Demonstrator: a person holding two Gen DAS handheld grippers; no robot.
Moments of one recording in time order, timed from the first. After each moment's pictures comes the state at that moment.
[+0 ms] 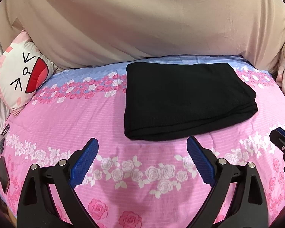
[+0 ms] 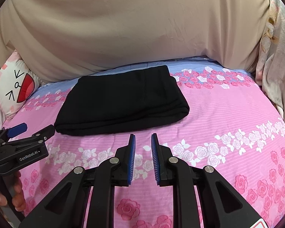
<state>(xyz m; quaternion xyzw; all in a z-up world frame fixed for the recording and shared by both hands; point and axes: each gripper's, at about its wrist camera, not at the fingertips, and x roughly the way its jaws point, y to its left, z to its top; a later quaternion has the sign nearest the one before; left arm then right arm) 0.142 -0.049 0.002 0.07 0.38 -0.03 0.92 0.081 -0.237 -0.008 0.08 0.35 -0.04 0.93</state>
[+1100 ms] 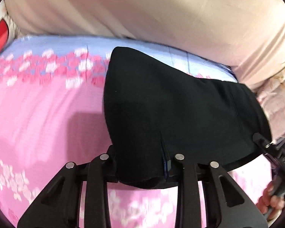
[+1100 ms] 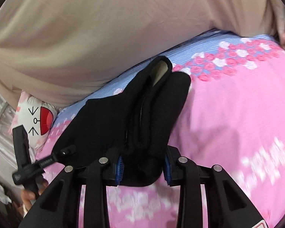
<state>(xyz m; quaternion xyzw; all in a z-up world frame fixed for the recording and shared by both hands) 0.231 -0.025 -0.027 -0.09 0.49 -0.16 0.85 0.142 -0.316 -0.041 0.25 0.39 0.04 0.89</state>
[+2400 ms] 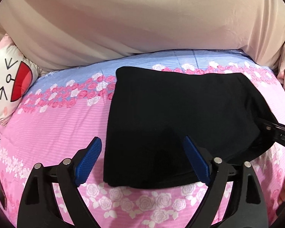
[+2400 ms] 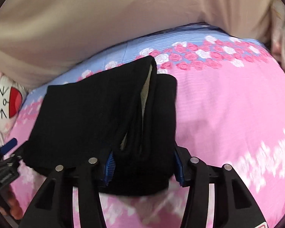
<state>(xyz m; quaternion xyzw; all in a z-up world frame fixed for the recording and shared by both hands) 0.182 -0.079 -0.009 0.08 0.40 -0.05 0.91 0.148 -0.321 -0.046 0.16 0.41 -0.04 0.90</state>
